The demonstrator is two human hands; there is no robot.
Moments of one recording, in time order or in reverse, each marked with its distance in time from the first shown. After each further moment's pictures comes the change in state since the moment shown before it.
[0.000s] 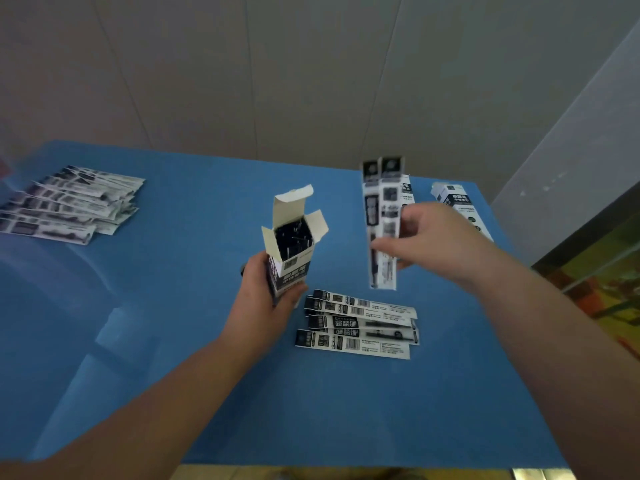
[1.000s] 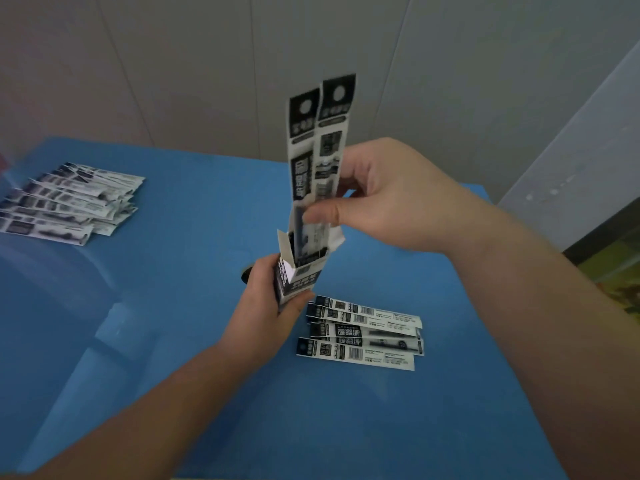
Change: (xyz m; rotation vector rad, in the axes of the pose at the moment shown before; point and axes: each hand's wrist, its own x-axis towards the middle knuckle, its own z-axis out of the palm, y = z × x) left_hand 0.006 0.002 -0.001 0.030 -0.021 0.087; right_hand 0.015 -0.101 0.006 0.072 -0.249 -0.472
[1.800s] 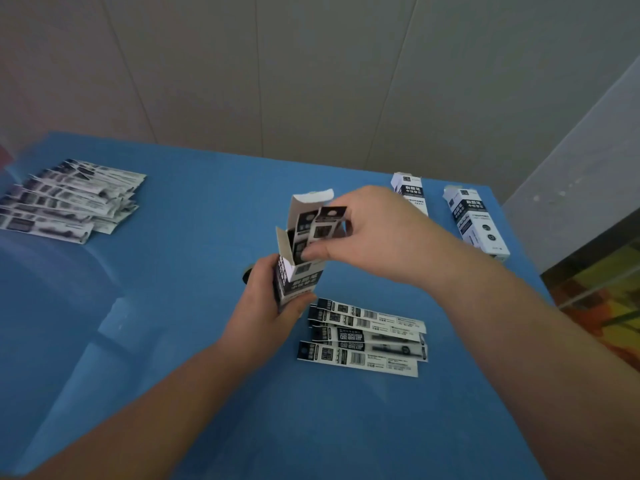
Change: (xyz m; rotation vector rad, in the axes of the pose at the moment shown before) left_hand 0.003 0.003 -0.002 -0.035 -0.001 -0.027; right_hand 0.000 0.021 0.025 -0.370 0.024 0.187
